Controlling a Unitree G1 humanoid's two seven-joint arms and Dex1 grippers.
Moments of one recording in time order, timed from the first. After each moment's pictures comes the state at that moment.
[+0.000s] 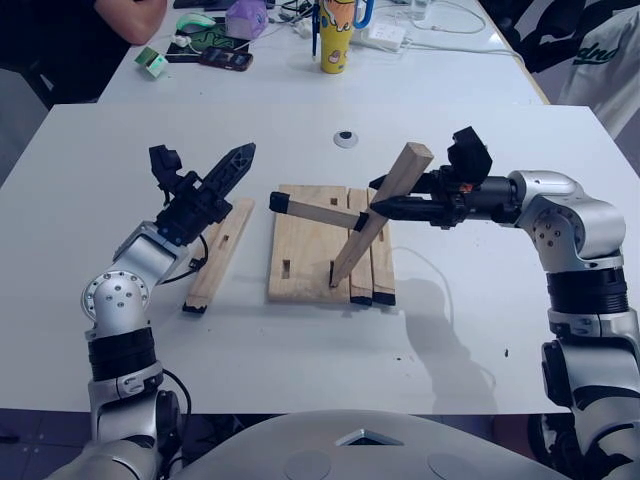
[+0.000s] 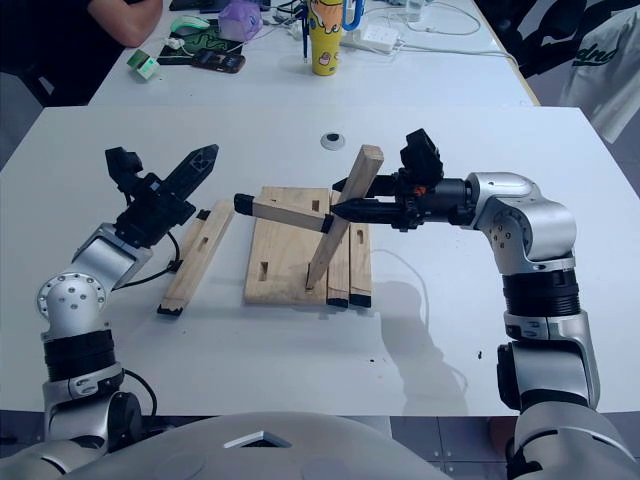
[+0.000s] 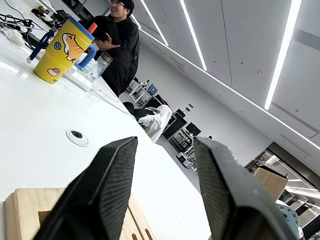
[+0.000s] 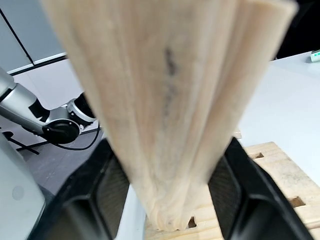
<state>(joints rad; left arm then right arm) -0.23 0.30 0.31 -0.13 -1.16 0.75 -0.45 -0.53 -0.62 0.03 0.05 0.66 0.67 1.34</state>
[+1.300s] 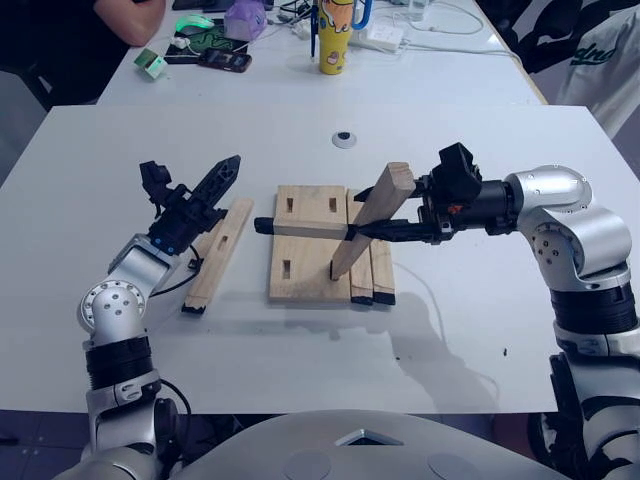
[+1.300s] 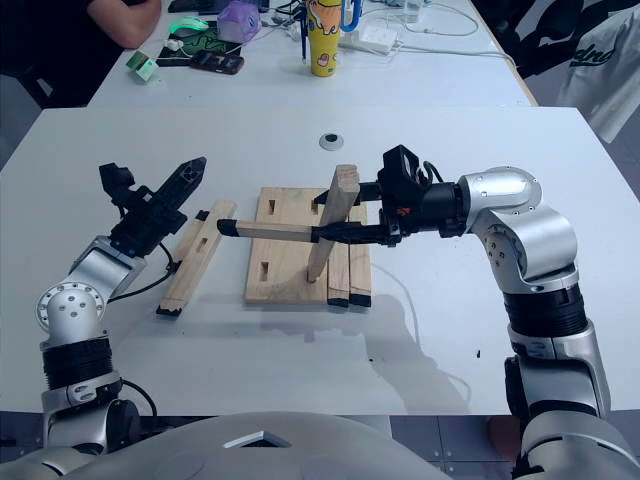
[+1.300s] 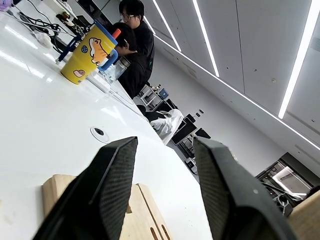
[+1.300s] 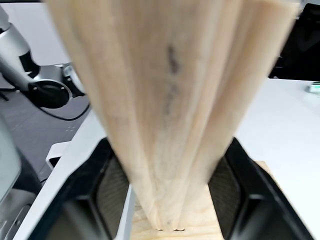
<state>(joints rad) -0.17 0.30 0.36 -0.08 -1.12 0.73 -0.48 -0.43 -0.67 0.08 -0.21 0.60 0.52 1.26</state>
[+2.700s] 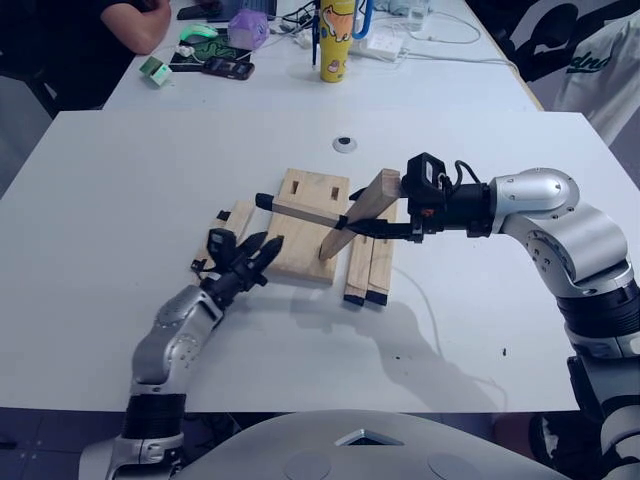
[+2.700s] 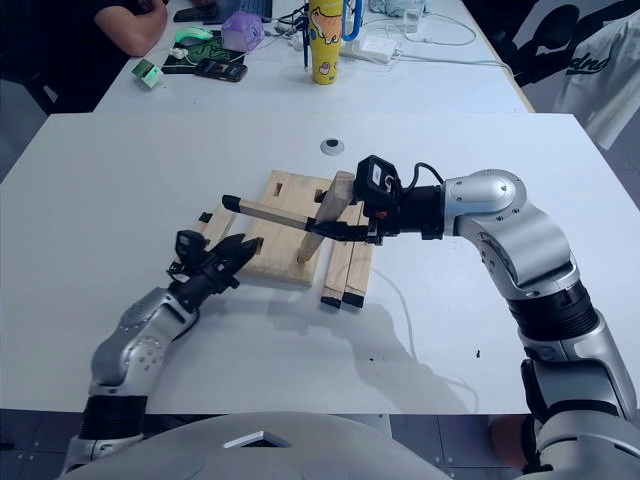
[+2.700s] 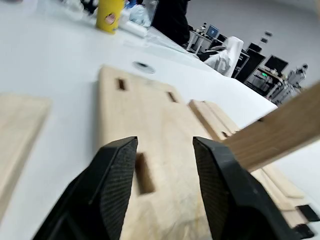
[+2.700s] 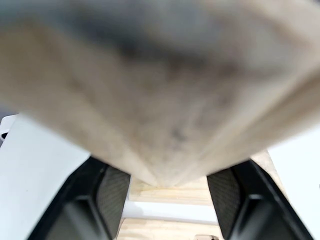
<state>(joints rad) 0.09 0.23 -0.12 -0.21 -0.34 0.31 -0.44 -0.51 -0.77 0.26 -0.25 0.52 0.56 1.05</state>
